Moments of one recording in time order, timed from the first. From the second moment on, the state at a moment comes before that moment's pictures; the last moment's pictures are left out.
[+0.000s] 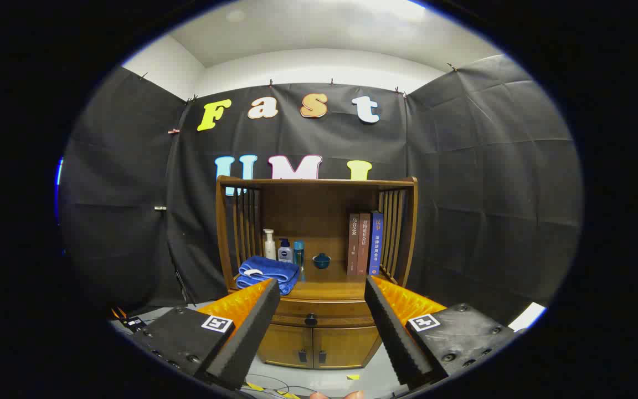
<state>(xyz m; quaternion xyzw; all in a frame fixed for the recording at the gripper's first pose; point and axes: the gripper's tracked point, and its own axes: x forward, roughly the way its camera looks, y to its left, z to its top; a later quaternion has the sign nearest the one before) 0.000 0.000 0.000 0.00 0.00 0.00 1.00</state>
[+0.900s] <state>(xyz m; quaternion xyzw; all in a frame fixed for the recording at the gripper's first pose) -0.003 -0.001 0.000 0.00 0.00 0.00 1.00</state>
